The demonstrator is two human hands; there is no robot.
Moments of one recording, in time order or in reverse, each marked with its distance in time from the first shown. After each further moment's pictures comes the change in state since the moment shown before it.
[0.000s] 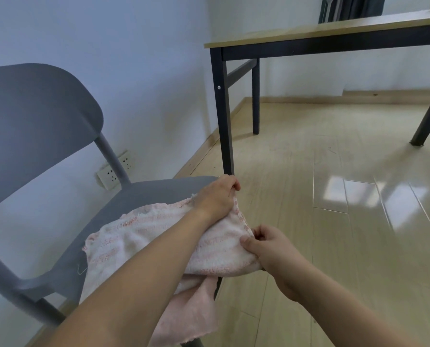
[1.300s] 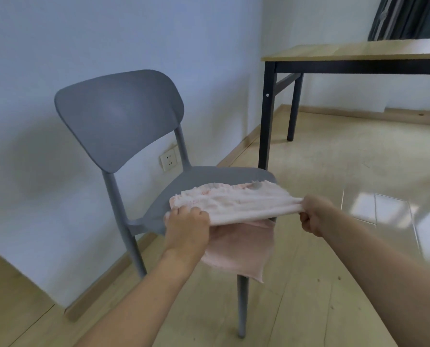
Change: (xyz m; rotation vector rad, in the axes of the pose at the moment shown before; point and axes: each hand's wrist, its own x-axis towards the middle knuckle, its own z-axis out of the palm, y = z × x) left_hand -0.234 -0.001 -0.122 0.788 0.059 -0.293; right_hand -0.014 -0.047 0.023 0.232 0.360 0.229
